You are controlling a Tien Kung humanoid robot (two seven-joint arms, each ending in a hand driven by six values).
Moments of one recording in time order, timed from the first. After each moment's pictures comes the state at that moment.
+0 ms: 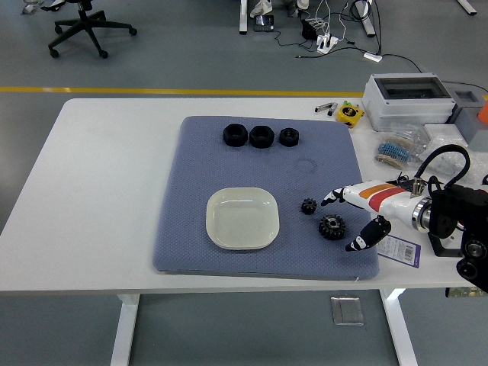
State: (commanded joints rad) left arm -0.06 0.00 -1.31 -0.18 1.06 0.10 0.26; right arm 0.77 -0.59 0.49 1.41 -1.75 0.14 -0.14
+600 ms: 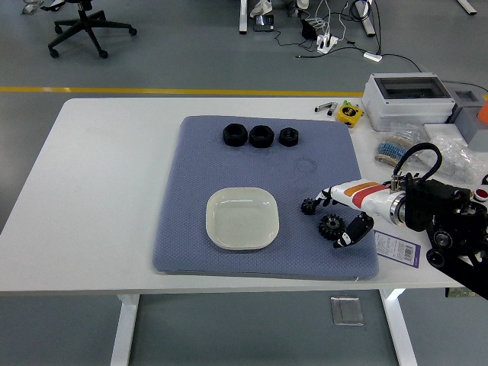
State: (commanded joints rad) left arm -0.06 0.00 -1.31 -0.18 1.07 0.09 0.27; right arm 0.83 -0.49 0.42 1.25 -1.73 0.15 -0.15
